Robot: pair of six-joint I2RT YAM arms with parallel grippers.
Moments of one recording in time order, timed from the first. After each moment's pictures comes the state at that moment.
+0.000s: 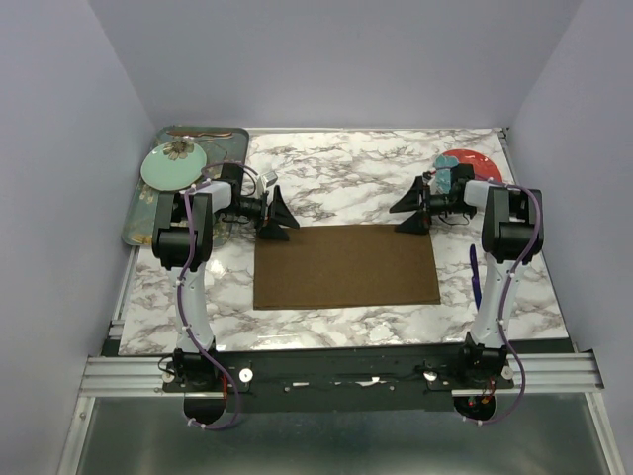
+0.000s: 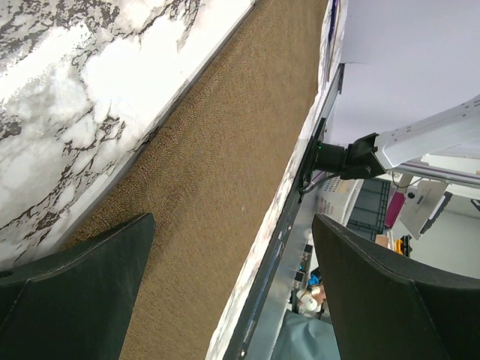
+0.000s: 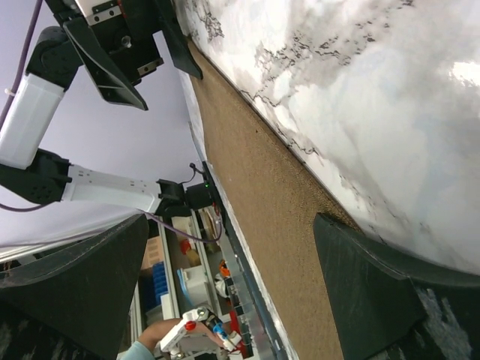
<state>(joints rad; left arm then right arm) -0.07 2.19 1.43 -0.59 1.17 -0.11 -0.07 2.25 1.45 -0.52 -1.22 0.25</state>
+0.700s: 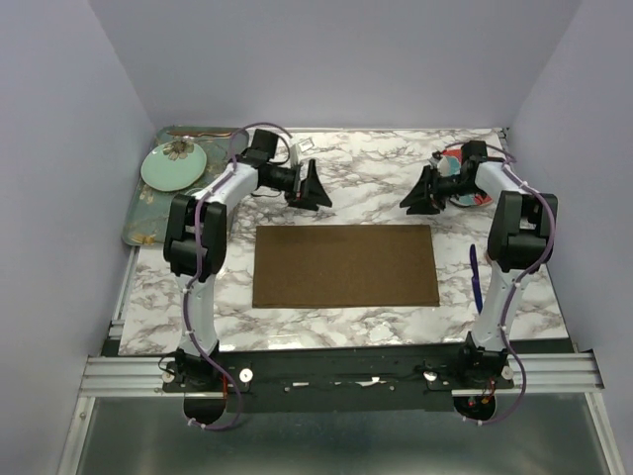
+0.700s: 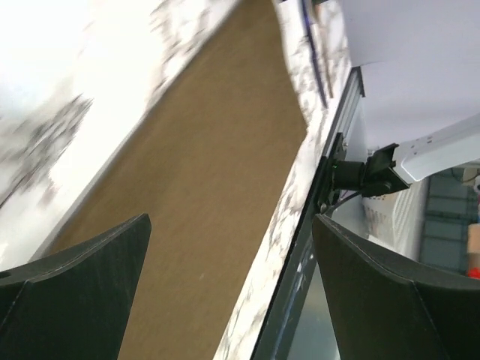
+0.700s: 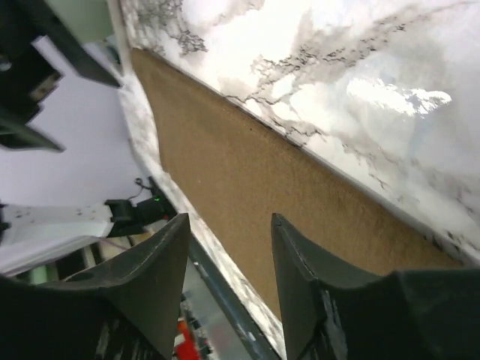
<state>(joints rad) -0.23 2.12 1.63 -0.53 1.07 -0.21 -0.08 2.15 1.60 -0.78 -1.02 0.13</state>
